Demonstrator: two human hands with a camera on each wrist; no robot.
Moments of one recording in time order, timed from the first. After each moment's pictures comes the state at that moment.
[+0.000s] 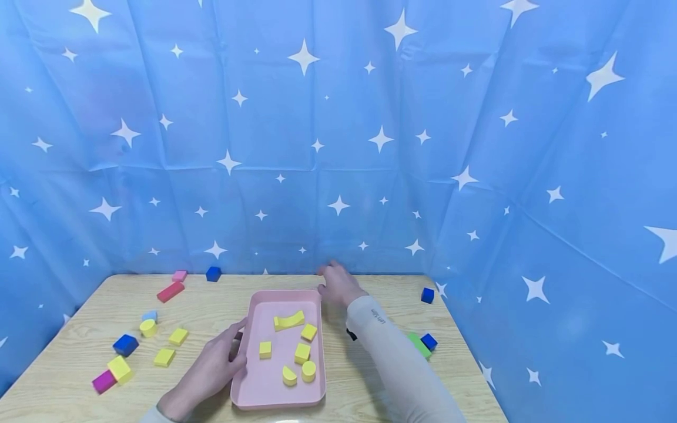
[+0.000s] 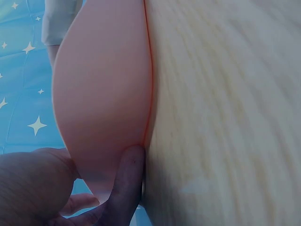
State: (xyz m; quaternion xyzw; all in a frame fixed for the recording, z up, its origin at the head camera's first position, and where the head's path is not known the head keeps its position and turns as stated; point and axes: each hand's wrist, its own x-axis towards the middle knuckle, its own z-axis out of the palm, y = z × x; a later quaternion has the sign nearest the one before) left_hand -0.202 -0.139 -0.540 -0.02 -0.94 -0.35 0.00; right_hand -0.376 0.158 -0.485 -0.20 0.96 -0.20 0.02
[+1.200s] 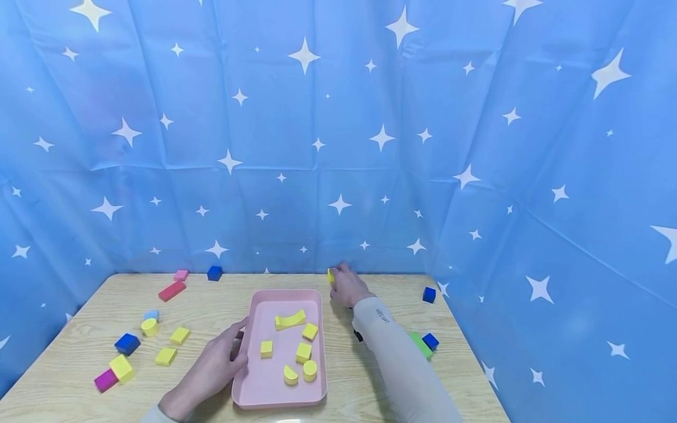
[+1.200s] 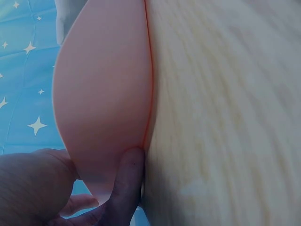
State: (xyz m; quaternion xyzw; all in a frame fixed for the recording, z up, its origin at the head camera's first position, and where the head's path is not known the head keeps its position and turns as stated) left_hand -0.202 -0.139 -0.540 -0.02 -0.94 -0.35 0.00; right_hand -0.390 0.182 -0.509 -0.18 0.97 -0.14 0.02
